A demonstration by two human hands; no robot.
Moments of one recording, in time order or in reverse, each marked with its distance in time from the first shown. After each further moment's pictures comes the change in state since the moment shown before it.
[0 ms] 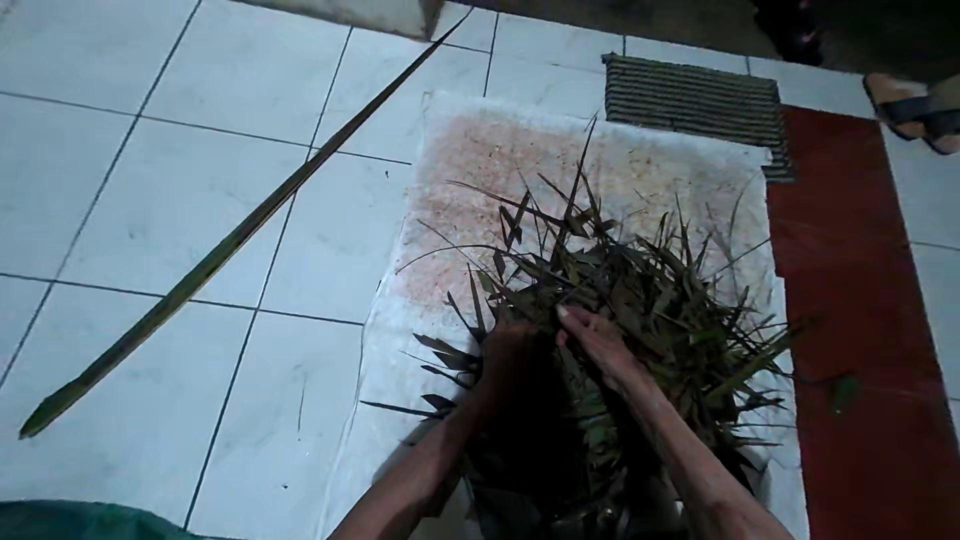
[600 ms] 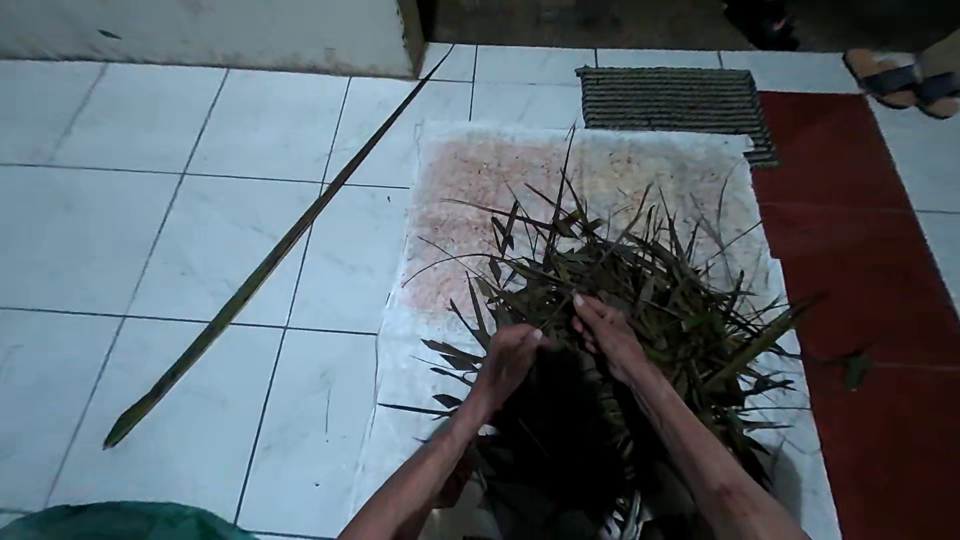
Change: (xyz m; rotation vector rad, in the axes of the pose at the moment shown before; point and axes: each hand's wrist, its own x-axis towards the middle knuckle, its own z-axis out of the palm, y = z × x) left_hand -0.041 0.018 -0.026 -0.507 -0.007 0.184; right_hand -0.017 0.013 -0.025 0.258 0.076 -0.134
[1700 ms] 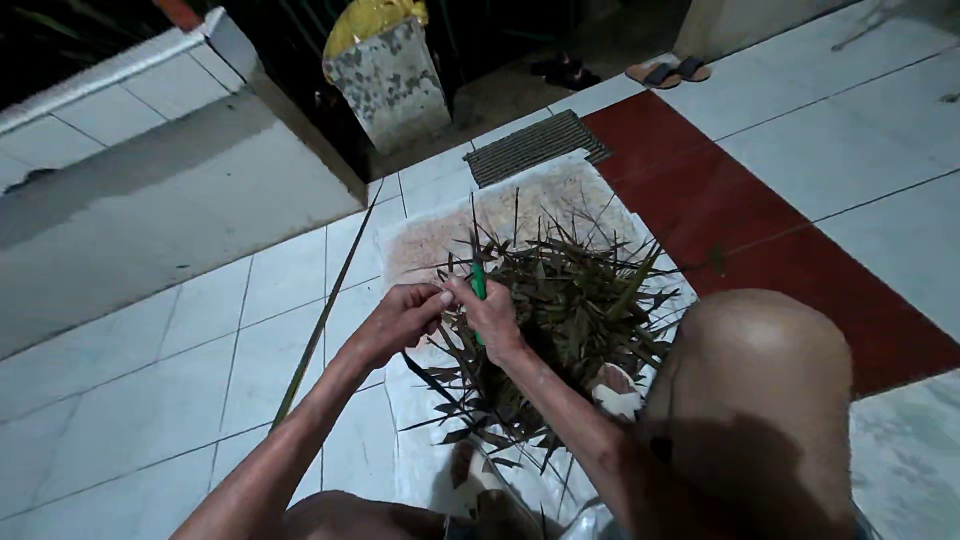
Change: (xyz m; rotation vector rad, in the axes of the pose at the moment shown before) left_hand -0.104 0.275 -0.017 0.389 -0.282 0.047; right_hand -0.192 -0.138 0.033 0.543 0.175 -0.460
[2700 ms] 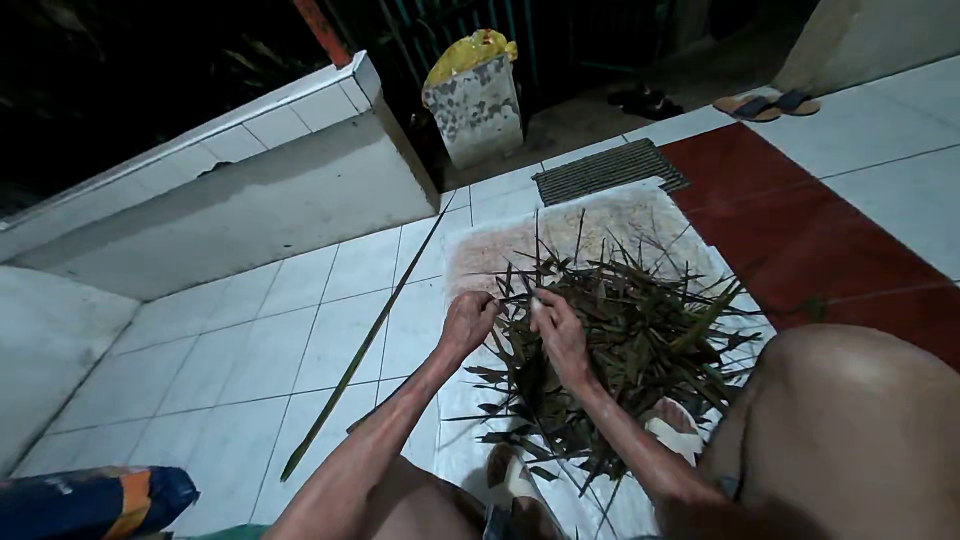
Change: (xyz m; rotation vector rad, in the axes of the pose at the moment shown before) left_hand -0.008 -0.048 0.004 0.477 0.401 0.011; right_hand -0.030 0.025 -0.009 -0.399 0.014 -0.233
